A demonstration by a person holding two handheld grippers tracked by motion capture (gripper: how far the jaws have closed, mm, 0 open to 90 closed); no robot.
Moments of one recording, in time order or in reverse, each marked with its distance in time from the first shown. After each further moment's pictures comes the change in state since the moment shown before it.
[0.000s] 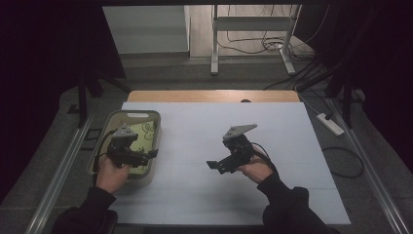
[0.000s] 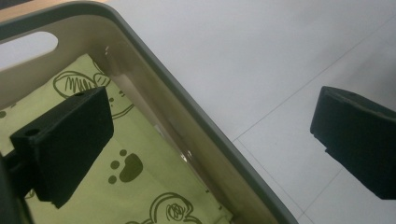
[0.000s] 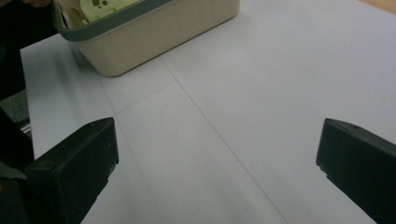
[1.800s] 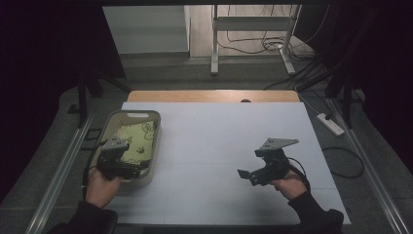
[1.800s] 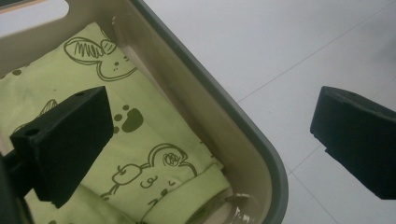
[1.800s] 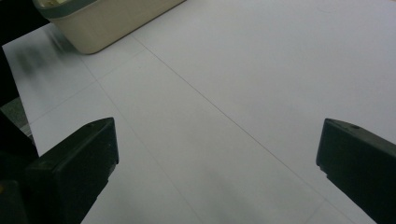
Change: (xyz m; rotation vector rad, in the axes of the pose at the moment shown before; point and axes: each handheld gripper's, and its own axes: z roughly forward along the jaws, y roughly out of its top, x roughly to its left) left arm -0.010 -0.027 -0.025 0.010 0.031 -0.022; right arm -0.012 -0.061 -0.072 -0.039 -0.105 0.094
